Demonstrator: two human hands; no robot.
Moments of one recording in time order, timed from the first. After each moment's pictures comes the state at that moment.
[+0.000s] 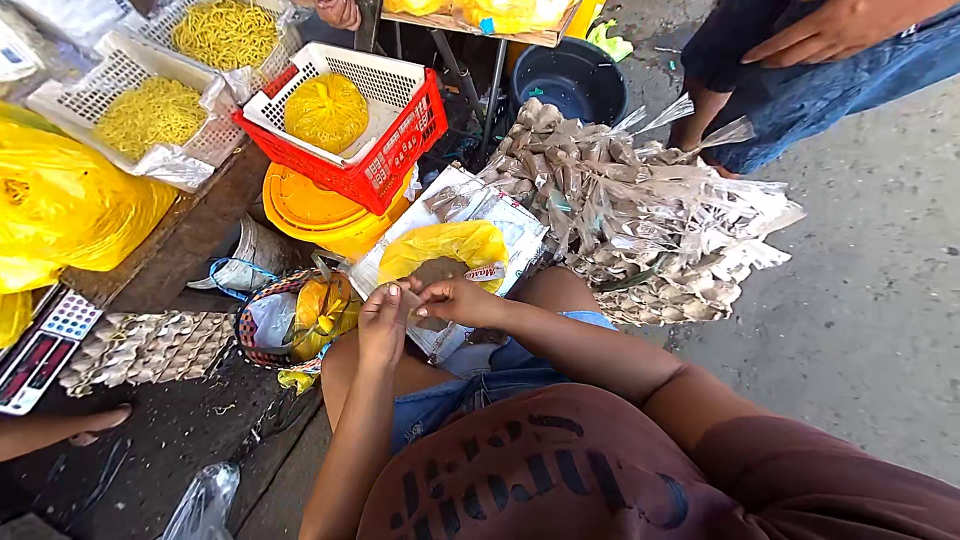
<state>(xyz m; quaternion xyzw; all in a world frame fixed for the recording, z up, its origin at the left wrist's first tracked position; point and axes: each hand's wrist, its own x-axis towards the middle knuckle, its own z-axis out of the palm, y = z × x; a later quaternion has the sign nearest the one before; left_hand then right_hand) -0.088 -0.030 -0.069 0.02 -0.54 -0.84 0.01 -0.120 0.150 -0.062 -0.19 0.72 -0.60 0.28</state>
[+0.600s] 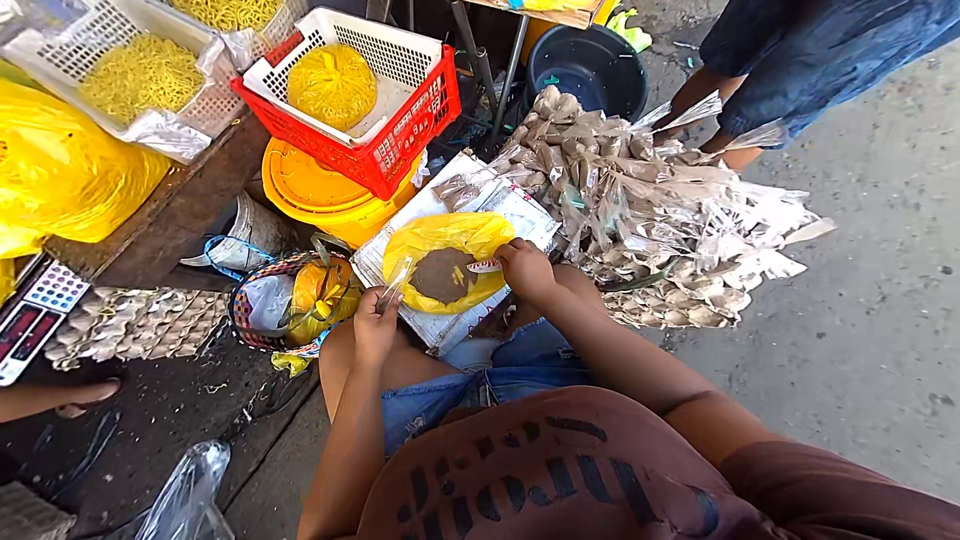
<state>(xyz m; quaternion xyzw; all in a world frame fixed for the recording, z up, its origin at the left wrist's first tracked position) -0.083 -0.072 -0.128 0.03 -0.84 -0.54 0.08 -0.141 0.216 -0.128 -0.02 0.96 -0.26 0.12</state>
